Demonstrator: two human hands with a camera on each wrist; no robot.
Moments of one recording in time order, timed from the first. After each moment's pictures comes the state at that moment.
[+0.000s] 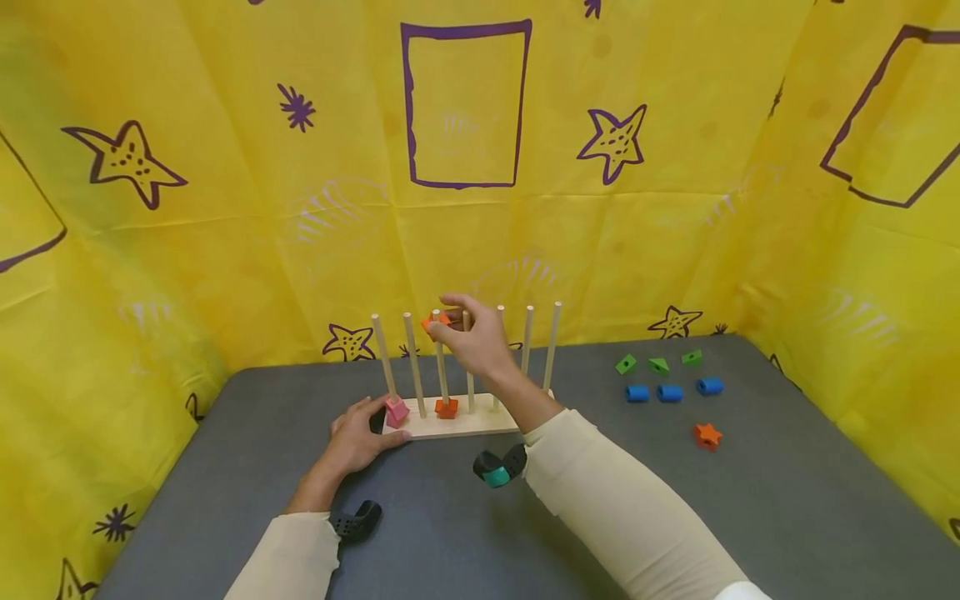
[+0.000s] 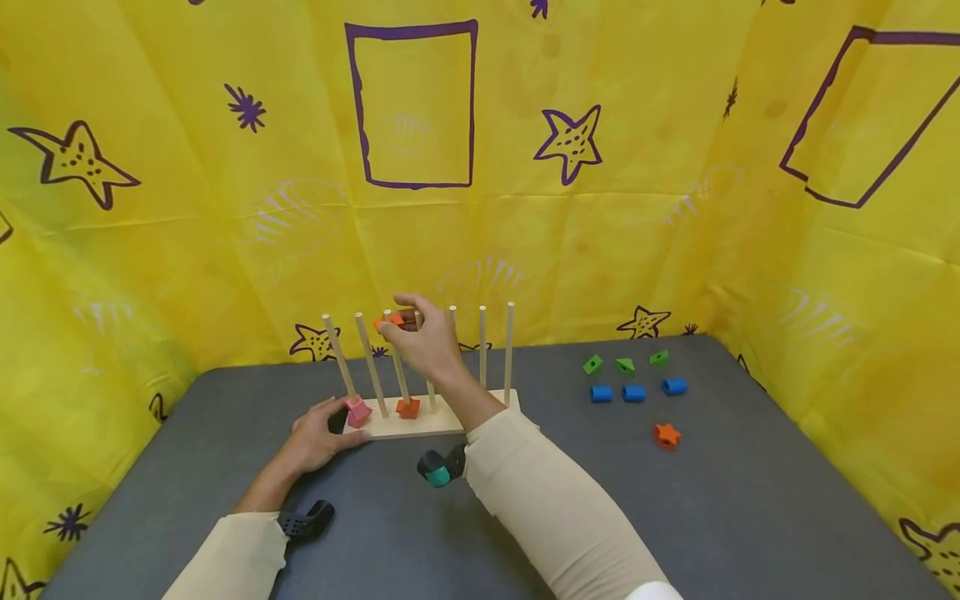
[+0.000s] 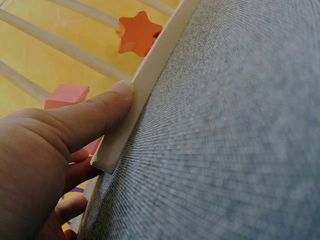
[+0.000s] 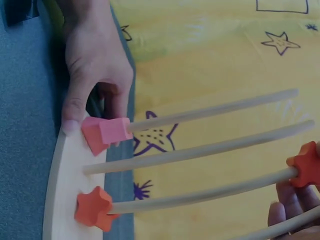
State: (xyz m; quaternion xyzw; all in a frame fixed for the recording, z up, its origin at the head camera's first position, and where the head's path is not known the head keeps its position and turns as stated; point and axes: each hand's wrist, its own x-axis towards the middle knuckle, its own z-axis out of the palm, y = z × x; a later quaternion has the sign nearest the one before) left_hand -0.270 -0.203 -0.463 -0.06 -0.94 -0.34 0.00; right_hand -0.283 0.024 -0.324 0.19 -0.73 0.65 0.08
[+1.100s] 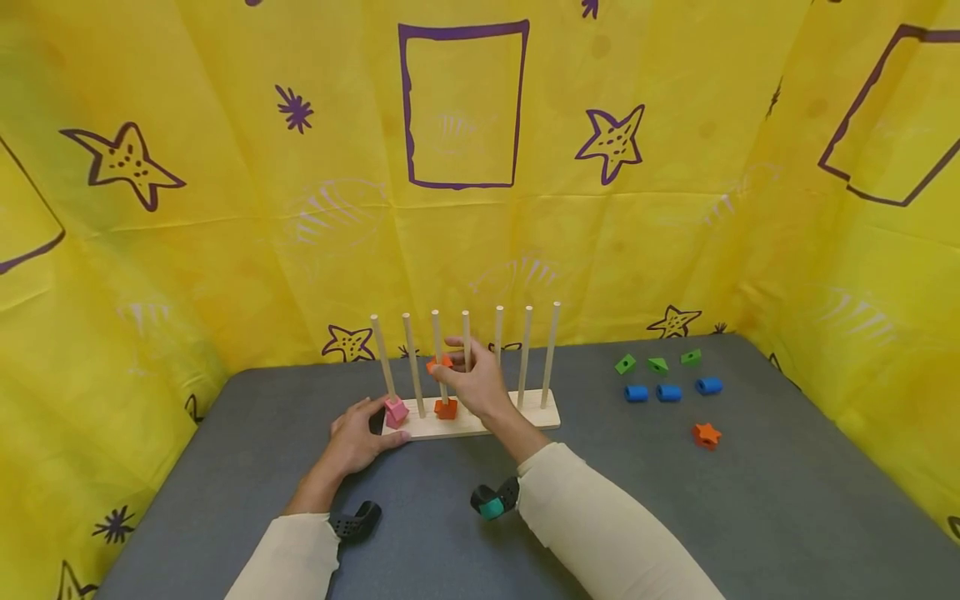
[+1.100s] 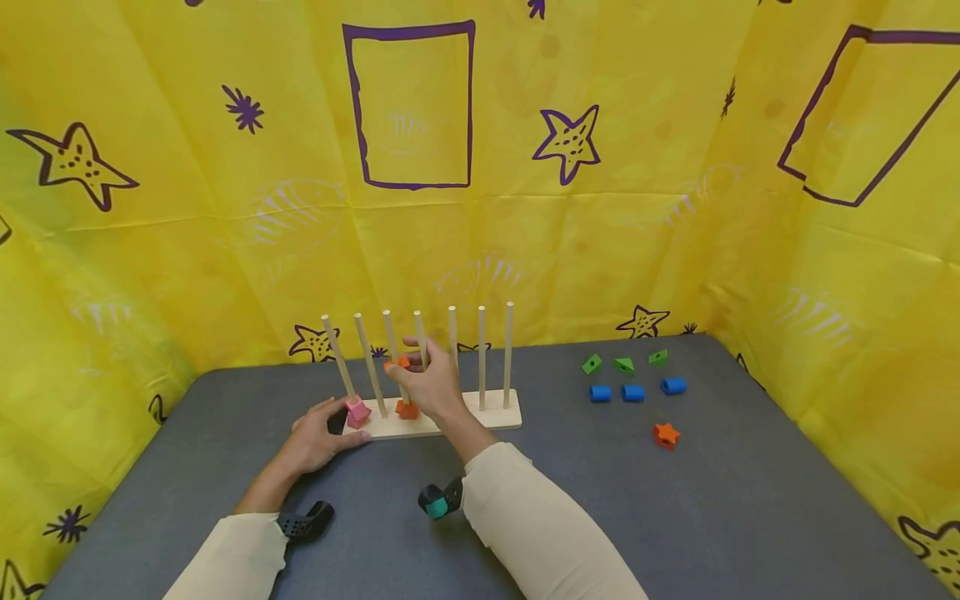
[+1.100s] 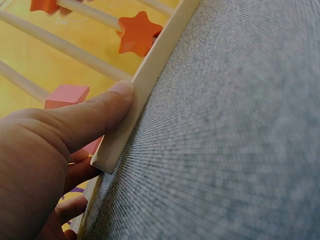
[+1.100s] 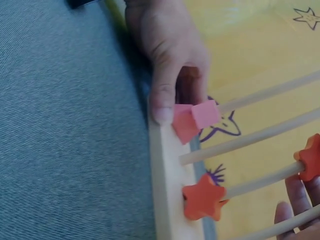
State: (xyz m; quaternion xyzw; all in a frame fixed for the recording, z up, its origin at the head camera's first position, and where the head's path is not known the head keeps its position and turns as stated) left_hand -0.272 -0.202 -0.464 -0.06 -0.94 -0.34 0.00; right_hand -0.283 0.021 -0.394 0.13 -0.72 0.67 0.06
